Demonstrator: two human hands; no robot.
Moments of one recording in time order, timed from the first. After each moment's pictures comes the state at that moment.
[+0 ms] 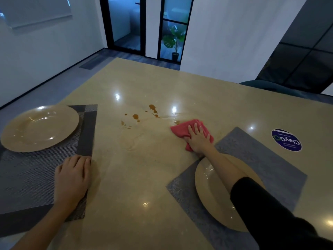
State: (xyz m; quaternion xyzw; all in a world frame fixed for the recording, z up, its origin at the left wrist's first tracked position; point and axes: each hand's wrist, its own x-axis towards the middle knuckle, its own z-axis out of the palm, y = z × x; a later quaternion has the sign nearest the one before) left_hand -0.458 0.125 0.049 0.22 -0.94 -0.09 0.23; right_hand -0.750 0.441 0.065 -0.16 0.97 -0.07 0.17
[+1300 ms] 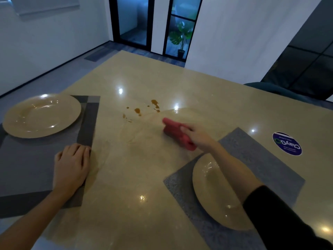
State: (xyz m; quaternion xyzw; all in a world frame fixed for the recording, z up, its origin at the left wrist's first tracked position) left_hand -0.456 0.129 0.058 0.24 -0.94 -0.11 0.22; right_hand -0.715 0.434 0.116 -0.25 0.84 -0.44 0.21
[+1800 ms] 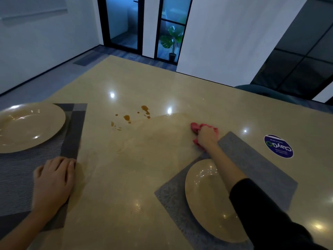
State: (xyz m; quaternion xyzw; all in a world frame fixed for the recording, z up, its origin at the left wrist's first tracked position) left_hand -0.458 0.130 0.058 0.25 -0.94 -0.10 0.19; right_hand -0.774 0.471 0.105 -0.04 0.99 -0.08 0.06
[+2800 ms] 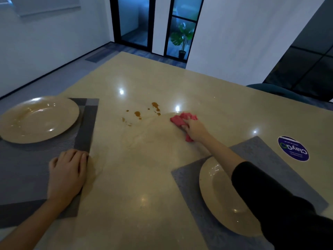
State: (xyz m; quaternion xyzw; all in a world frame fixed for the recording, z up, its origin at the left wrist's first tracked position) left_hand -0.461 0.129 0.052 0.24 -0.94 -0.10 0.24; right_hand -0.801 0.409 0.069 -0.28 0.96 -0.07 0.04
